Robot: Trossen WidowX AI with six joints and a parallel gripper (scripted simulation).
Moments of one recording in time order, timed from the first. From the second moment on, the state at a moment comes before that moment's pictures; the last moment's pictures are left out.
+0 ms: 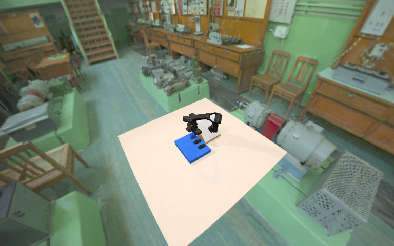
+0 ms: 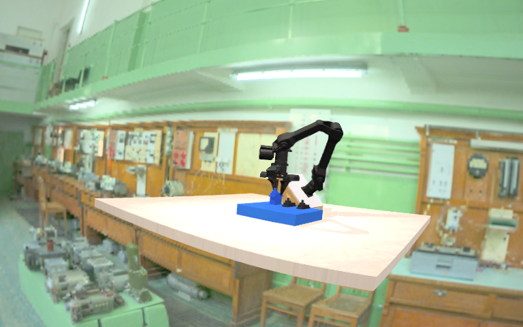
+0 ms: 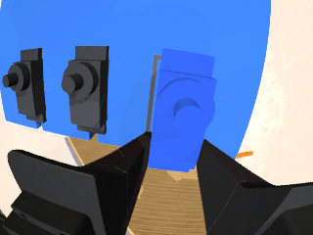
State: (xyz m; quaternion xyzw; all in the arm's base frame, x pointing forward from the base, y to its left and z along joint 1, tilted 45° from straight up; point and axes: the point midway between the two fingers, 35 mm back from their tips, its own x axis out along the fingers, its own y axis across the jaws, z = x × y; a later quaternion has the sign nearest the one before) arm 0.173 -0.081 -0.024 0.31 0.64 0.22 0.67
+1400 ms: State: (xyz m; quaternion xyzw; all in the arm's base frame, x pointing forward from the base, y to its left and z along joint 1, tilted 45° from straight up) arm 0.176 -0.055 -0.049 0.32 0.63 0.22 0.67
